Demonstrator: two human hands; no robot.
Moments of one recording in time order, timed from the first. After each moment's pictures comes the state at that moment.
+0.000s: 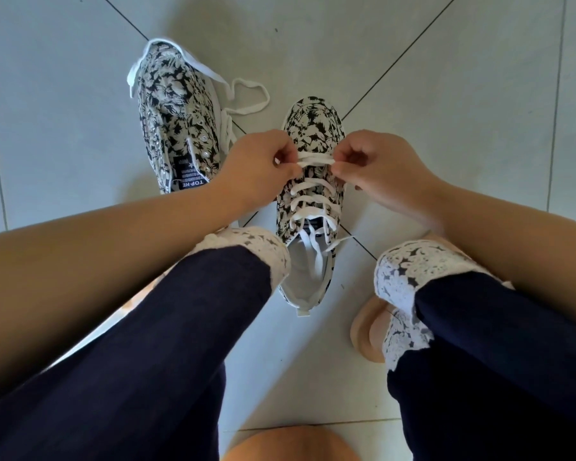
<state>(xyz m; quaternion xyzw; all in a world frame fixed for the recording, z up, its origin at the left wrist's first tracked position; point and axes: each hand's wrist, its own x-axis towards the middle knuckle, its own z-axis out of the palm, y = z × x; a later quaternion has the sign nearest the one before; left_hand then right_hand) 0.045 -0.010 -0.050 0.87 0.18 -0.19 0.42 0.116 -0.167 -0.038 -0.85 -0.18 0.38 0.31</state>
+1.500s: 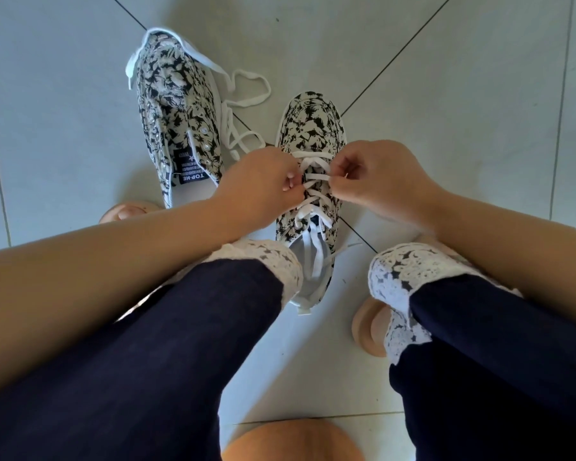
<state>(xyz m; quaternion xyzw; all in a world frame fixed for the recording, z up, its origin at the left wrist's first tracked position) 0.027 -0.016 -0.050 0.93 0.07 -0.19 0.29 0.104 -0.169 -0.034 -0.86 -0.24 0.38 0.24</state>
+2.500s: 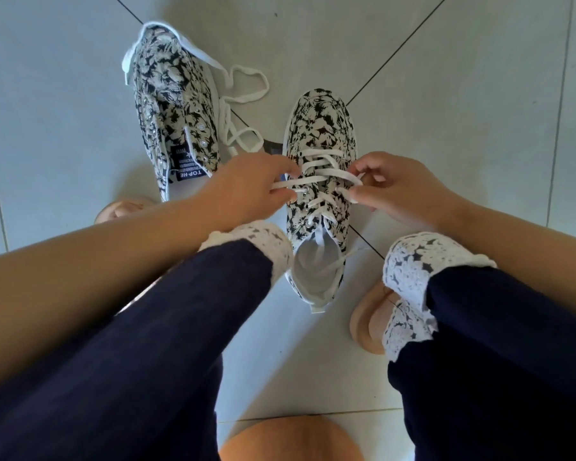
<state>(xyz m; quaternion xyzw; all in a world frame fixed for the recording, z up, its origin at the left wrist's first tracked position) 0.023 -0.004 -0.046 0.91 0.03 -0.27 0.31 0.106 -0.199 -0.033 -0.82 -0.18 0.46 0.28</state>
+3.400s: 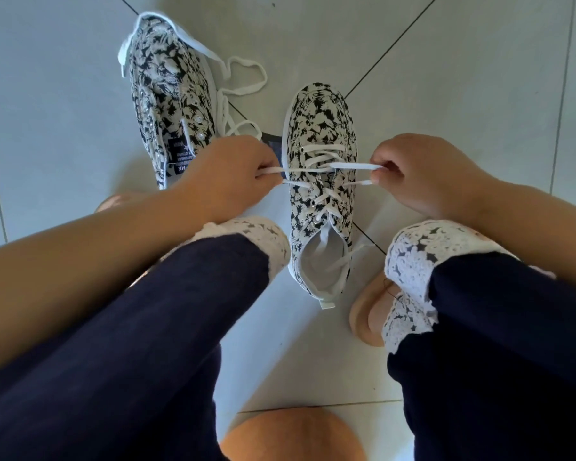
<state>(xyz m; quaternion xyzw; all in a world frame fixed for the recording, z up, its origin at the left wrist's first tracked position) 0.020 0.004 -0.037 0.92 0.07 -0.25 0.28 0.123 -0.207 -0.028 -0.87 -0.35 0.34 0.07</state>
